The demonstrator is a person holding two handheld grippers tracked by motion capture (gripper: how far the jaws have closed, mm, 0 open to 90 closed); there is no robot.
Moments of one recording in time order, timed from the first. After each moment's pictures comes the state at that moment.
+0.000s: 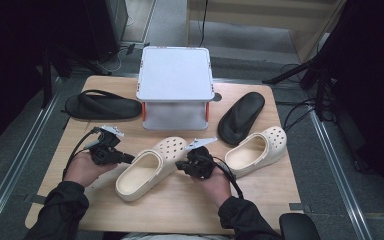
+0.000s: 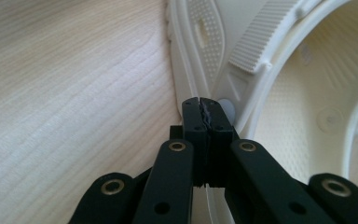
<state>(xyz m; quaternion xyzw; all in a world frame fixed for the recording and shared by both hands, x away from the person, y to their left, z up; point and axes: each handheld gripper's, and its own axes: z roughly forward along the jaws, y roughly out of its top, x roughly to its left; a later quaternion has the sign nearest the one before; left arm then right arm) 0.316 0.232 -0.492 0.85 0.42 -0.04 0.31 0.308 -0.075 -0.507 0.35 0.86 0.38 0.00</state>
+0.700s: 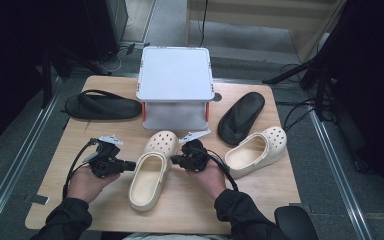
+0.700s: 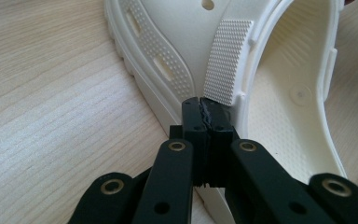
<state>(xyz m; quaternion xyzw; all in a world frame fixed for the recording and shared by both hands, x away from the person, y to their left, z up) 0.281 0.217 -0.488 0.82 0.46 -0.01 0.33 0.328 -0.060 -0.505 0.34 0.86 0.38 -0.01</state>
